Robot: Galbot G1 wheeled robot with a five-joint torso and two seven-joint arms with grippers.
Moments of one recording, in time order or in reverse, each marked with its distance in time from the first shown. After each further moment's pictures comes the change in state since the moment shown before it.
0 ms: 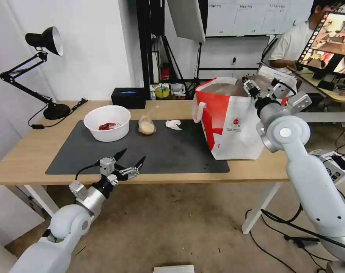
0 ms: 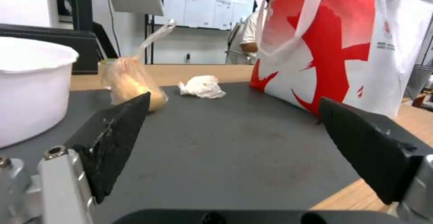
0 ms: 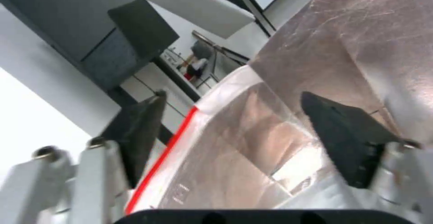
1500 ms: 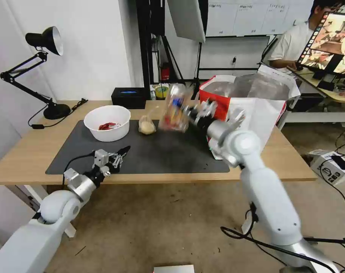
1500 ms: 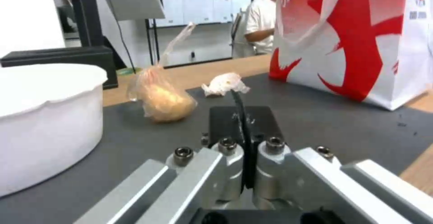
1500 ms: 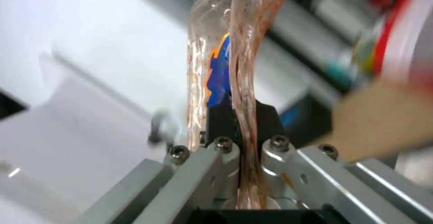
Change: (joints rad) left arm -0.090 0.062 -0.007 0.098 0.047 -0.026 0.062; right arm 0.030 0.238 -0.060 0.094 0.132 -0.069 -0.068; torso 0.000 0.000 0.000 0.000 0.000
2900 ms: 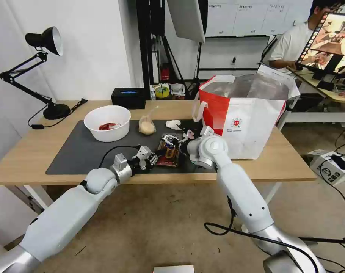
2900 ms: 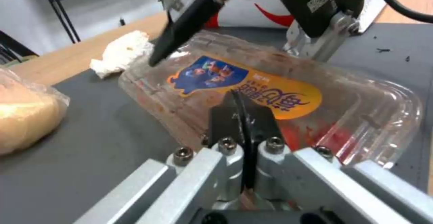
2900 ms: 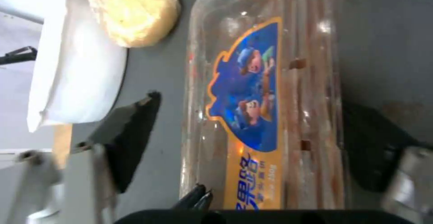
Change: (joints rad) left arm -0.487 0.014 0.541 0.287 0.108 0.043 0.027; right arm -0.002 0.165 -0.158 -0.396 0.100 -0.391 0.315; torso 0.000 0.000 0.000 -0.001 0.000
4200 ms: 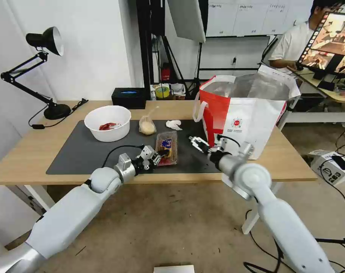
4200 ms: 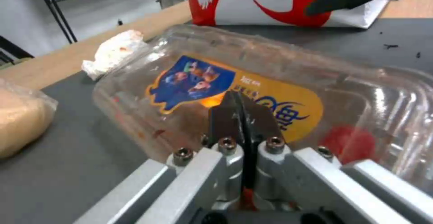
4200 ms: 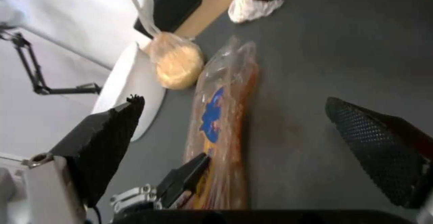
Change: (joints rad) left arm -0.034 -0.037 0.032 0.046 0.025 0.001 0.004; right arm -0.223 -0.249 0.035 0.291 -0.126 0.226 -0.300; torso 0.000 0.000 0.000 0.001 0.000
